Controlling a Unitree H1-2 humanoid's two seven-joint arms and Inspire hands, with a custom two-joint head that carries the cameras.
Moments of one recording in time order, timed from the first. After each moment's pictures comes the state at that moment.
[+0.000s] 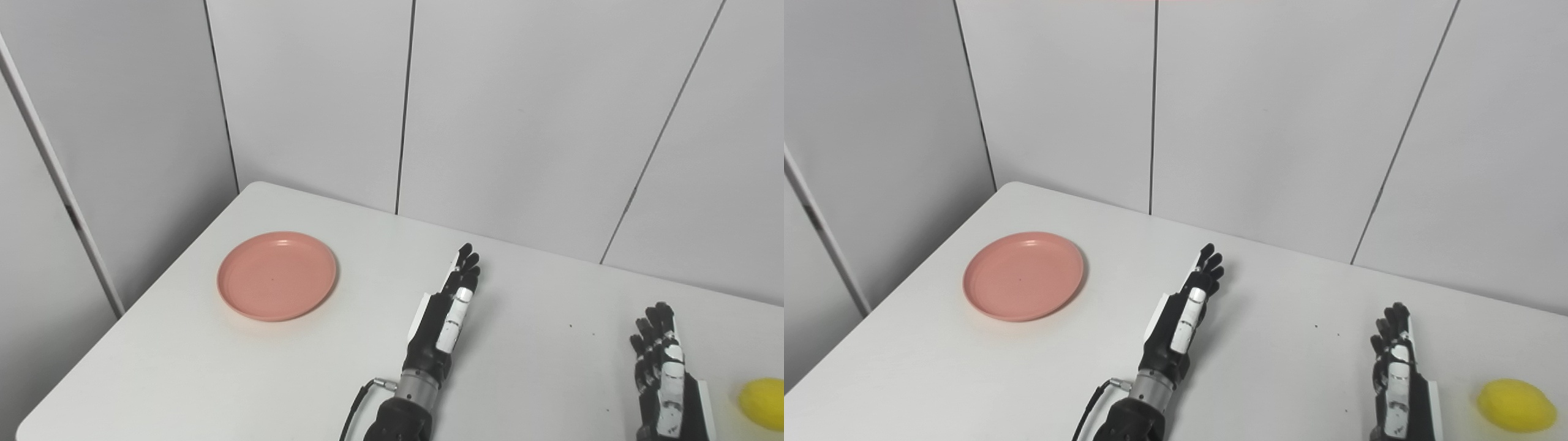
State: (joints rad) left arm -0.26 -0.19 -0.08 0.28 0.02 -0.30 0.06; right arm -0.18 -0.02 -0.03 0.14 0.14 -0.23 0.06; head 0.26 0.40
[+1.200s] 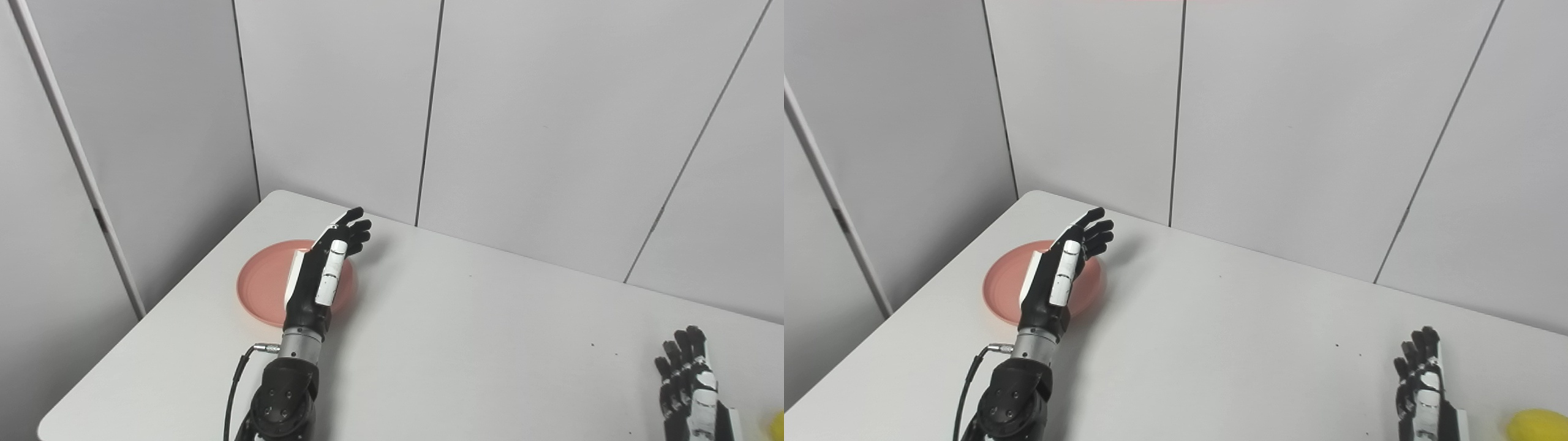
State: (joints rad) left arm -0.23 0.05 0.18 -0.04 0.00 -0.06 0.10; right arm -0.17 -0.03 -0.03 0.12 0.17 -0.23 0.07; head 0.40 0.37
